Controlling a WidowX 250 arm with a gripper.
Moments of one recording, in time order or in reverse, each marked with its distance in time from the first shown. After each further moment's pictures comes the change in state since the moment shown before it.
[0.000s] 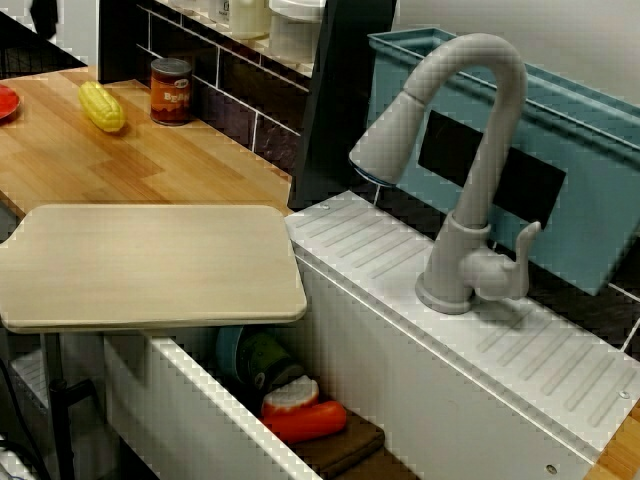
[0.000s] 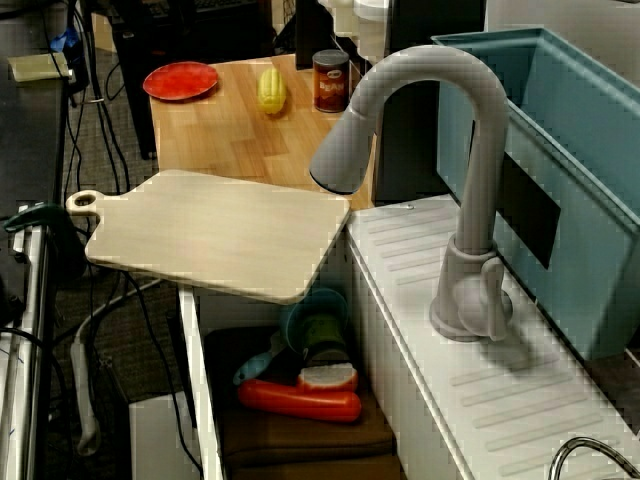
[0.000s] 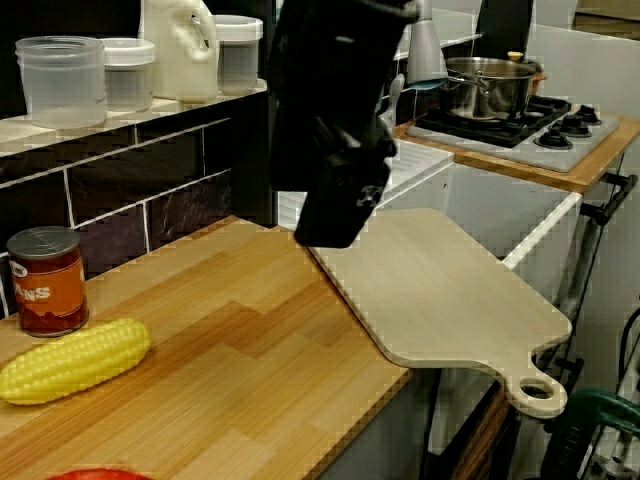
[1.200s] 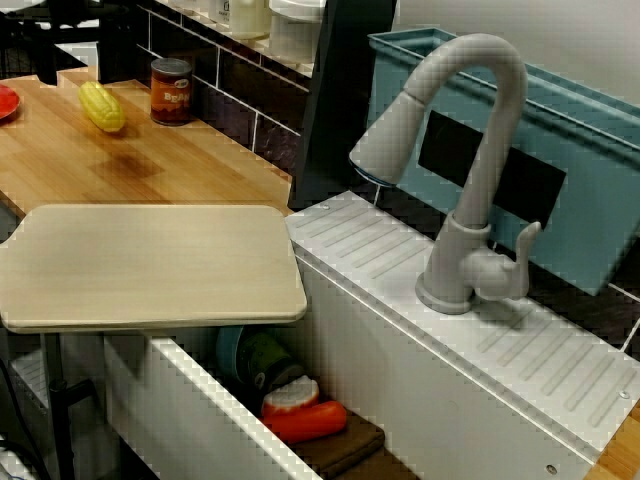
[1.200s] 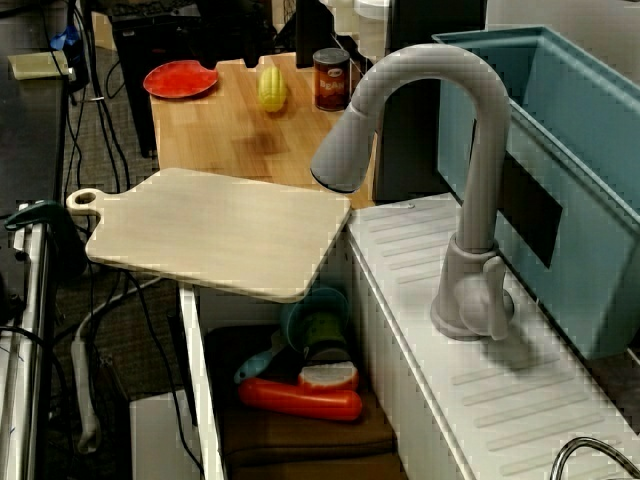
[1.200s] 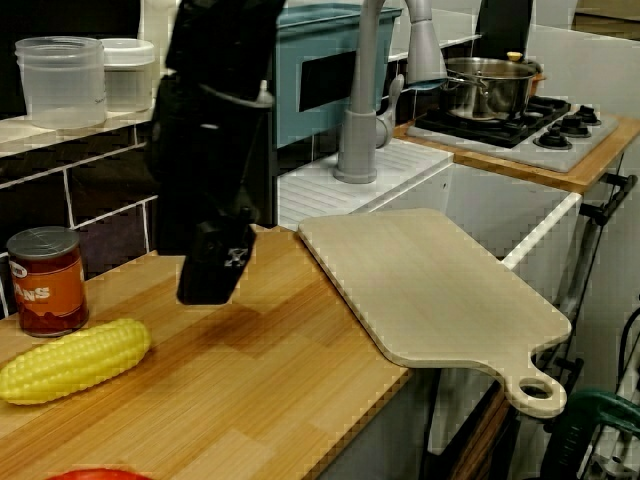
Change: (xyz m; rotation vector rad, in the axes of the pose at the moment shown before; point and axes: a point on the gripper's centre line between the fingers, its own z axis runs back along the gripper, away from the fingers) arm 0.041 -0.029 -0.068 0.107 -0.060 0.085
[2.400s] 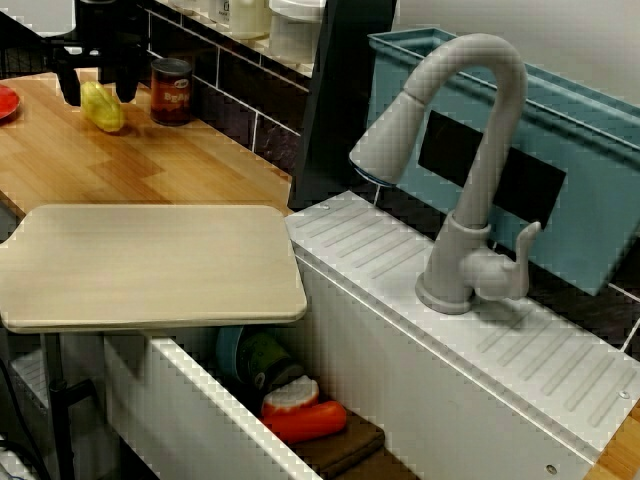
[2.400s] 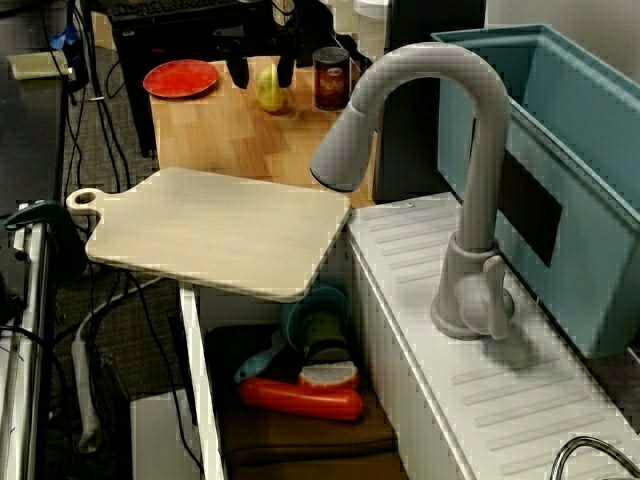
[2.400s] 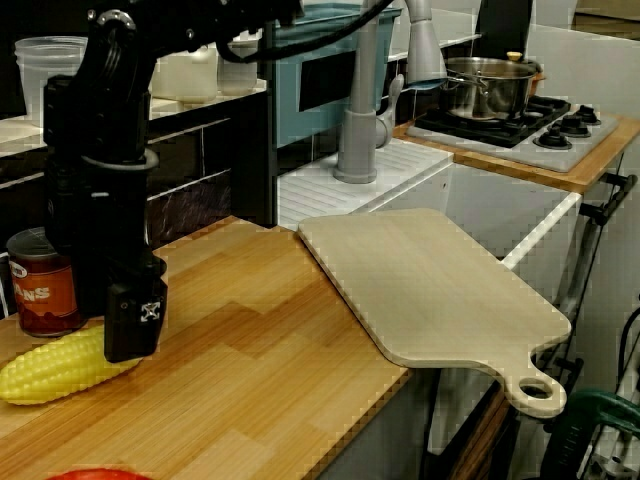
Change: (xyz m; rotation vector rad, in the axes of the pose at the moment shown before) arm 0.028 -0.014 -0.052 0.106 0.100 0.128
